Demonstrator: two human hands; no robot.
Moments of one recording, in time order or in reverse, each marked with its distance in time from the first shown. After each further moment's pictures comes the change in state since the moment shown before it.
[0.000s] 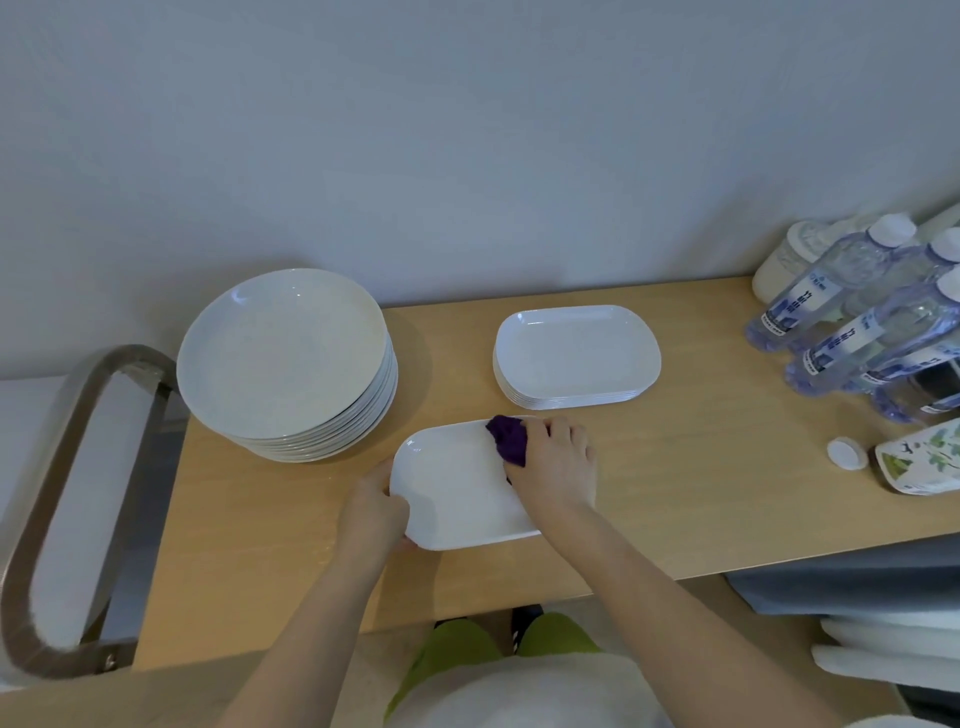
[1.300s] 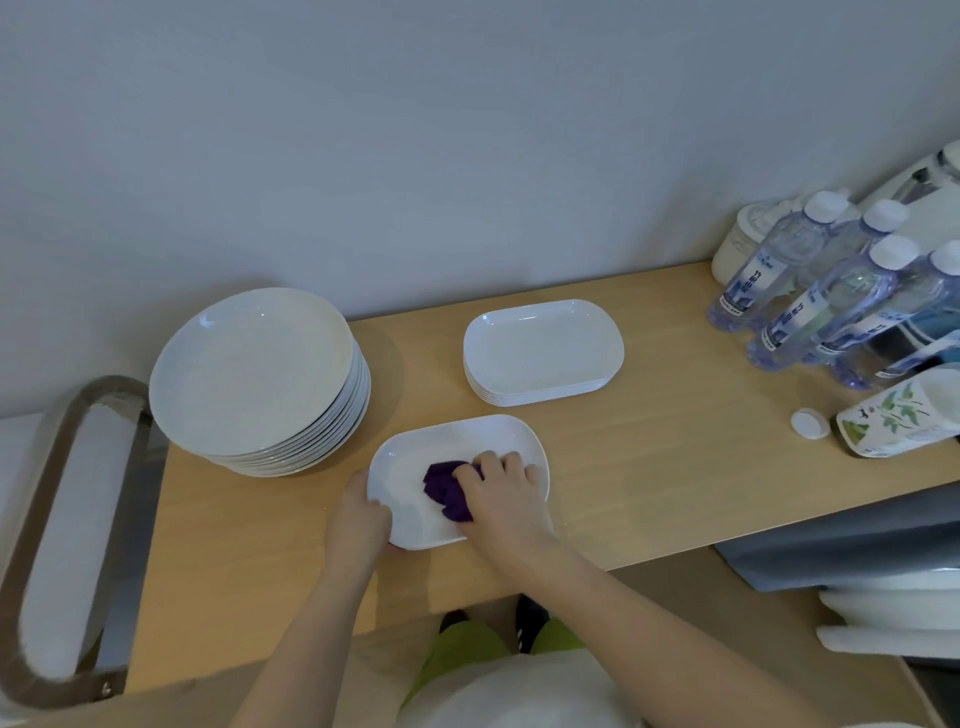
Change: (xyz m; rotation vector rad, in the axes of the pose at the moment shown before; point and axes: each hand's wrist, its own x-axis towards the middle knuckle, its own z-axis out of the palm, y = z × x) left_hand -0.008 0.002 0.009 0.163 0.075 0.016; right_hand -0.041 -0.007 0.008 -0.142 -0.097 -0.358
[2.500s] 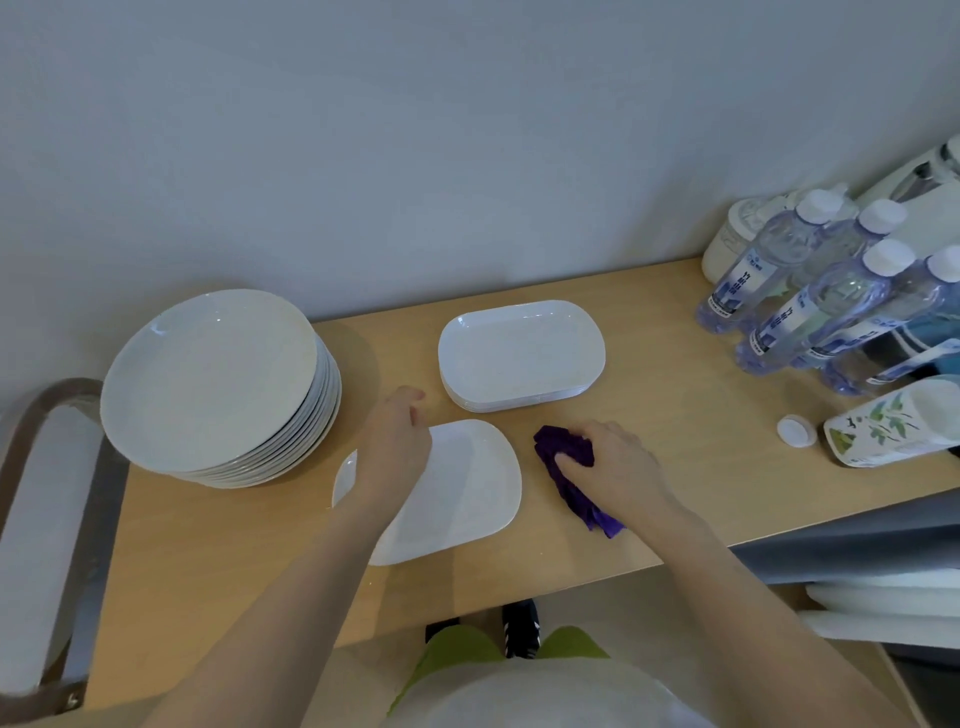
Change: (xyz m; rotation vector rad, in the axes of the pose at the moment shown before) left_hand 0.031 0.081 0.045 0.220 0.091 0.405; right_hand -0.009 0.137 -0.049 0.394 -0.056 0.408
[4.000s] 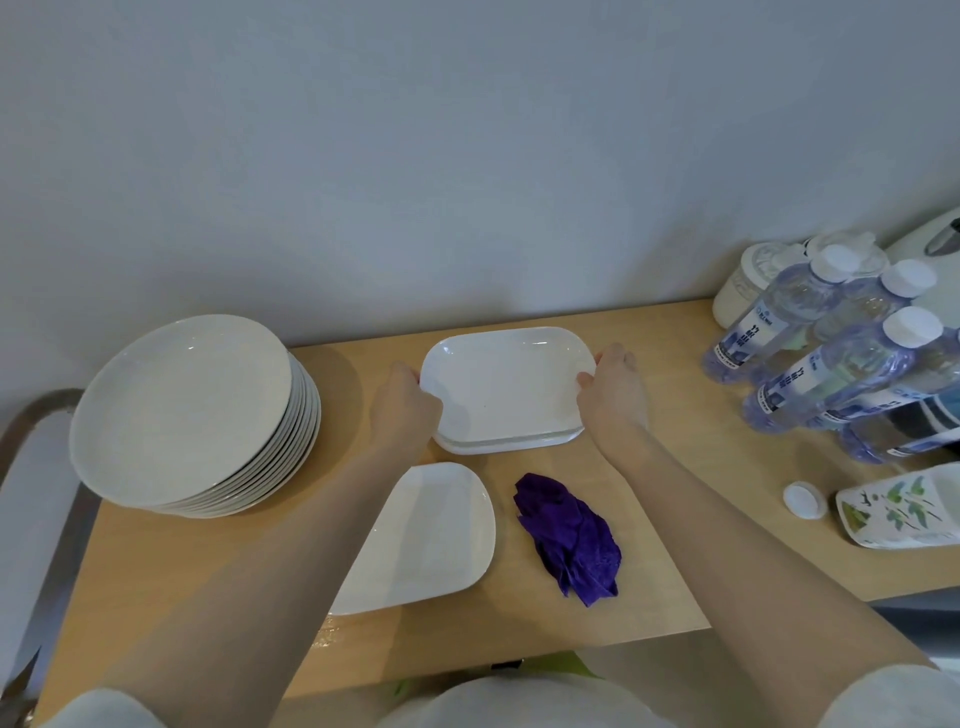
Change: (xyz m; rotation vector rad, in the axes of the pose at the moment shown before) left_hand 0.078 0.048 0.028 -0.013 0.016 -0.203; right_hand 0.125 -0.014 -0.051 0.121 0.288 0.057
